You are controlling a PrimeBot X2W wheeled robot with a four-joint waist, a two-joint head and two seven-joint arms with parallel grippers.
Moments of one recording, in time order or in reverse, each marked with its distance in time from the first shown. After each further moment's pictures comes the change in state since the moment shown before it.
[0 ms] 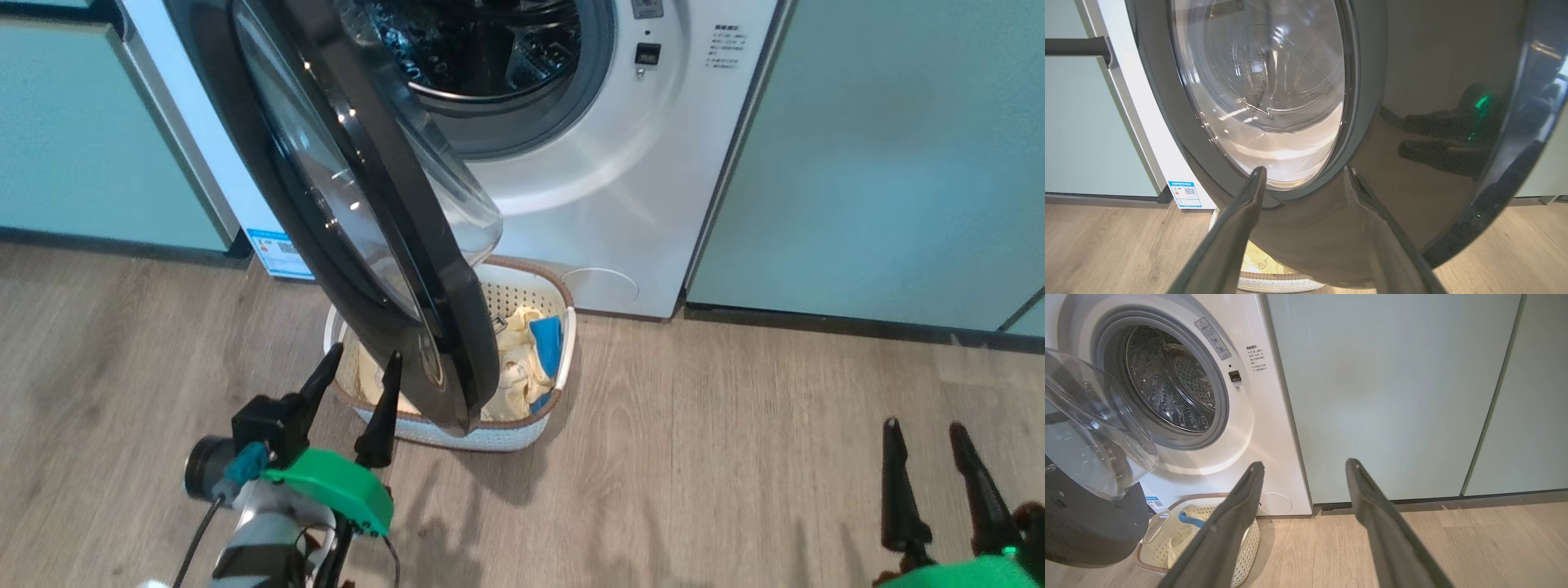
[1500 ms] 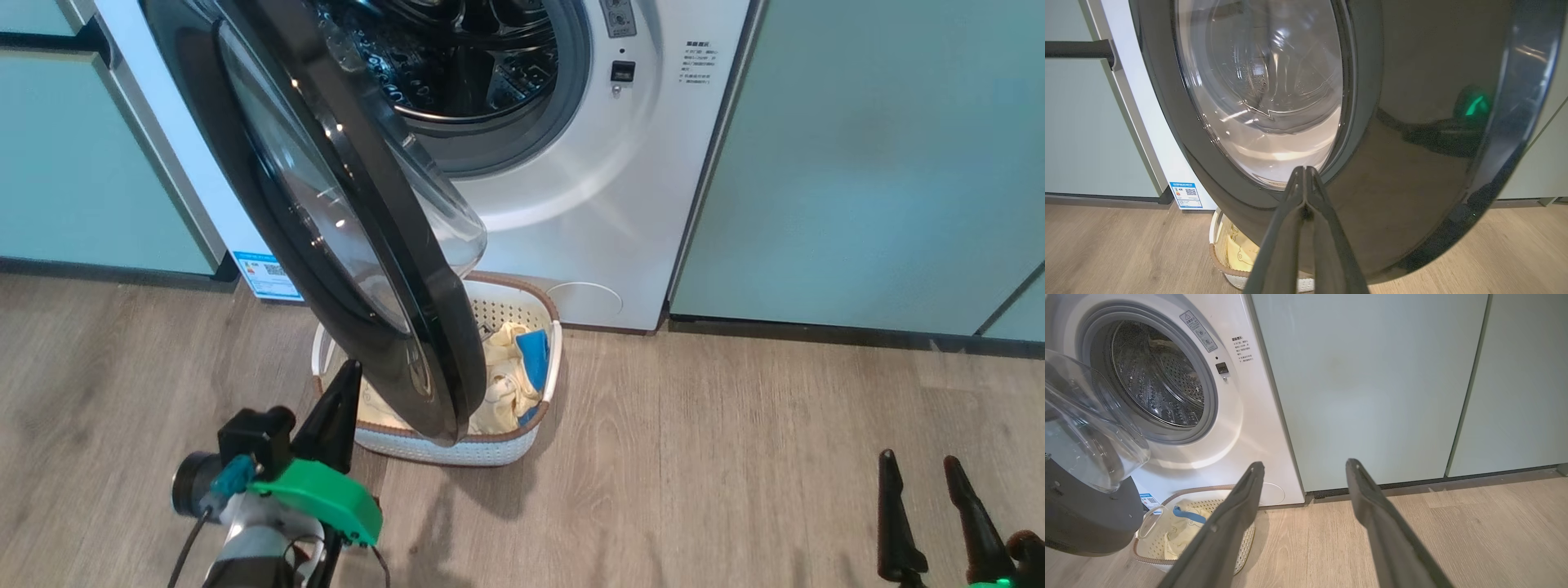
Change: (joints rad) left arm 0.034 0.001 0.031 -0.002 0.000 -0.008 0.000; right arm 0.059 0.017 -0.012 0.012 -0.003 0.000 0.000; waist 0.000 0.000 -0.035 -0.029
